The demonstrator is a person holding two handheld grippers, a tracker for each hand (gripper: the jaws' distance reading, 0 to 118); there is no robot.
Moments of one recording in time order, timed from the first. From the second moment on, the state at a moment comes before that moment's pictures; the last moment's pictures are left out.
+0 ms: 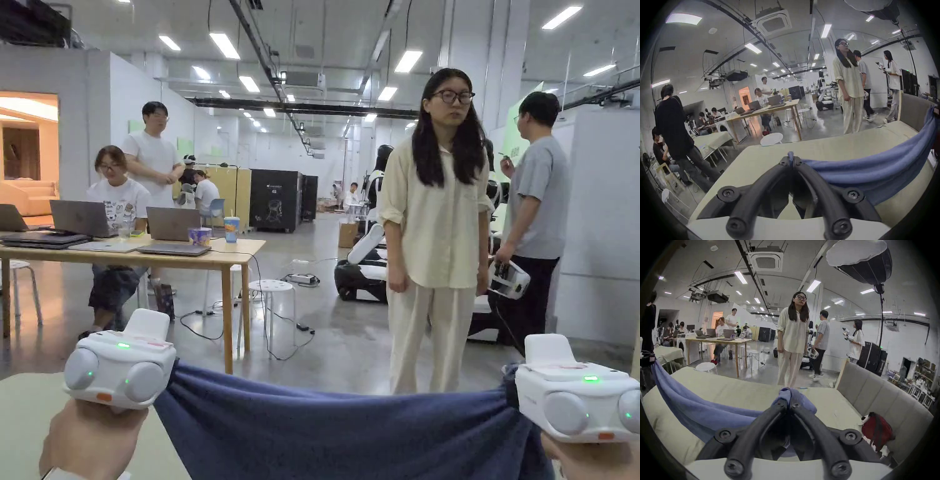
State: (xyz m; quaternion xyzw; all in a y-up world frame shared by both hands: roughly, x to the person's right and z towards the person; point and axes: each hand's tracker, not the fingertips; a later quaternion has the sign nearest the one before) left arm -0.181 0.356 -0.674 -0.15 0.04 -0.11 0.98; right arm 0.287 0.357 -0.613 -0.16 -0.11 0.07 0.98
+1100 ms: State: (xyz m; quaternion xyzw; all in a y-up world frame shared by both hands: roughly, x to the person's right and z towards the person) left arm -0.184 0.193 -0.350 -0.19 -0.08 -0.02 0.98; right arm 0.202 0.210 -0.316 -0.19 -0.01 0.03 0.98
